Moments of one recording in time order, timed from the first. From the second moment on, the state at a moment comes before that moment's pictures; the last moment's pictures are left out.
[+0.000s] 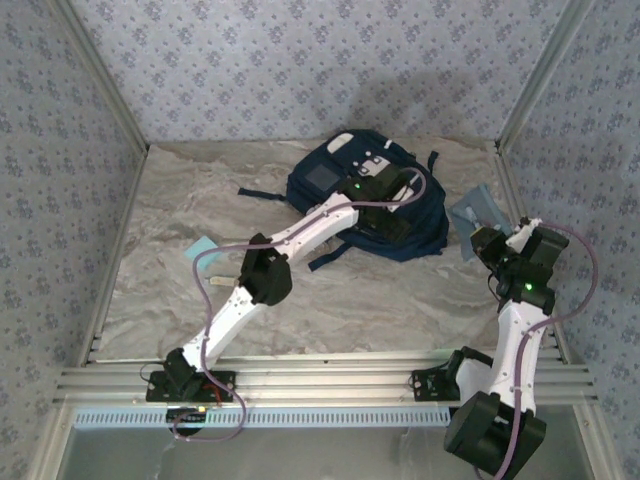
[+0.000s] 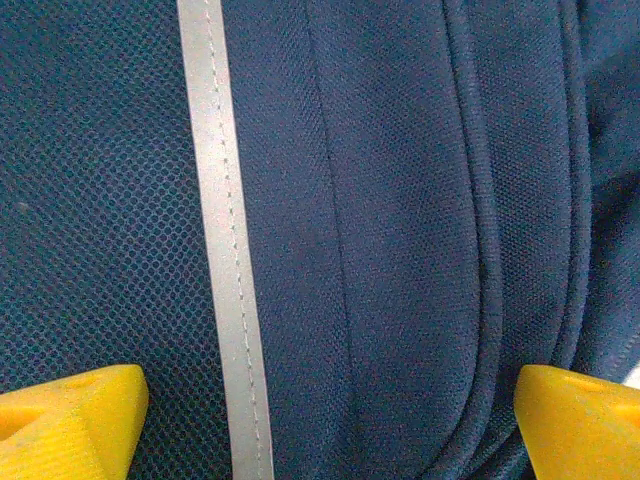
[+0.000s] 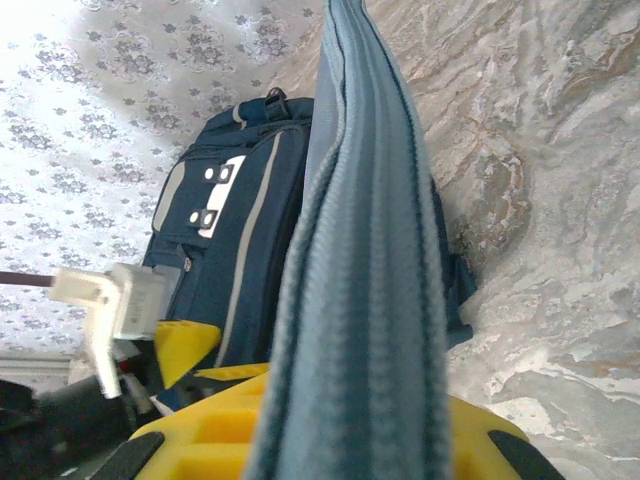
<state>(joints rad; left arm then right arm) -0.91 2.62 2.64 -1.03 -0.05 -0.08 -0.48 0.82 0.67 -0.43 -0.57 0.56</state>
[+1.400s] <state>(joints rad) -0.71 2.46 2.67 -0.97 0.31 -0.39 -0.36 0.82 0.73 -0.34 -0.60 0.62</state>
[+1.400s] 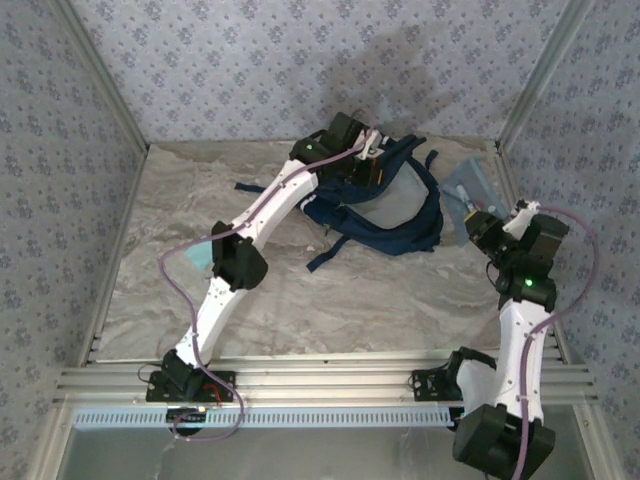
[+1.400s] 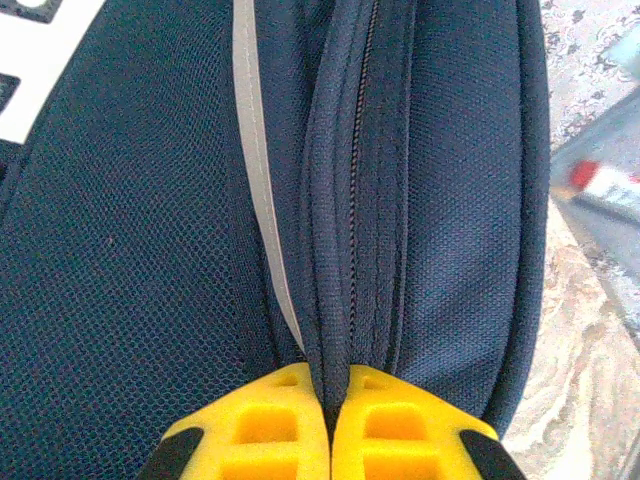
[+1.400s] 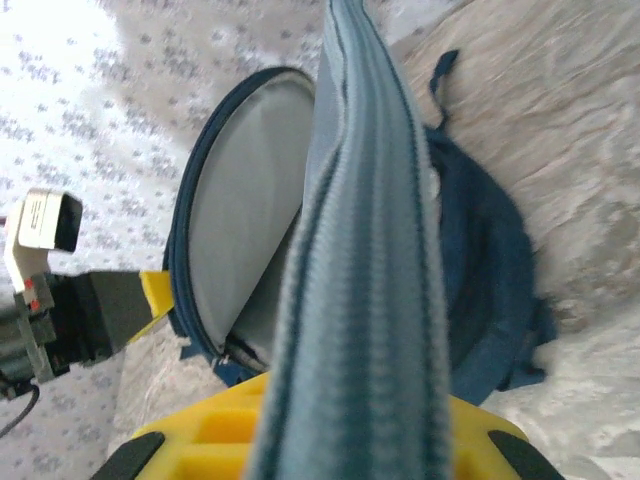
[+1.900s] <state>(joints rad) -0.71 2.46 2.67 -0.96 0.39 -0.46 -0.05 1.25 0.61 0.29 -0.61 0.95</state>
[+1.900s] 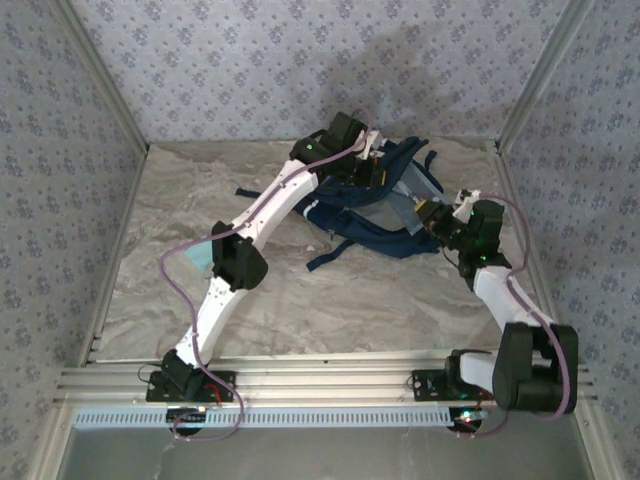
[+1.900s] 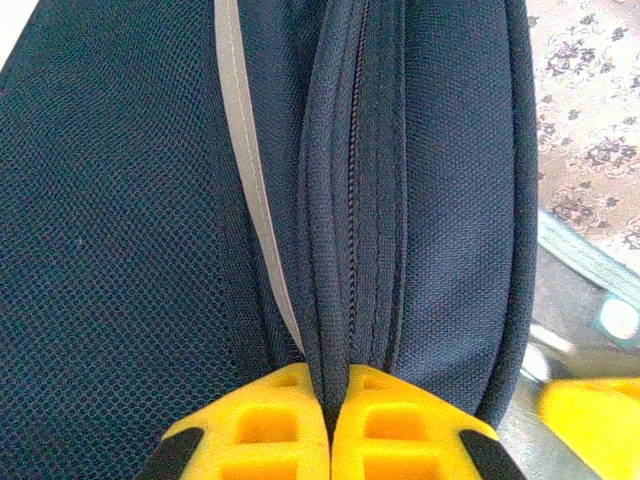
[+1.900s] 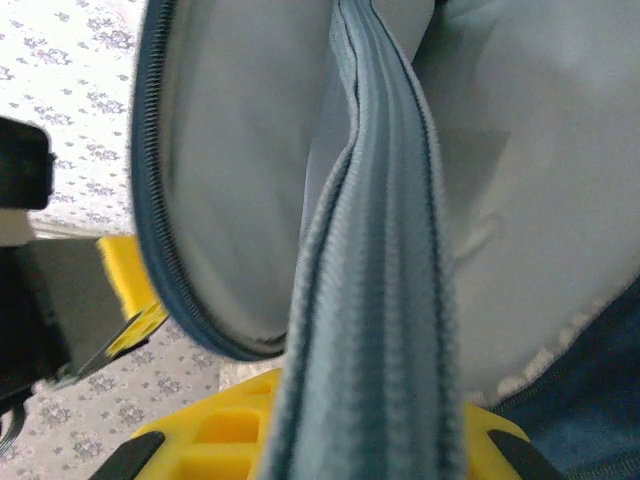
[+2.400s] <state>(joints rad) -0.72 2.45 2.67 -0.95 0.43 -0.46 0.06 1.84 0.88 0.61 -0.65 1.11</state>
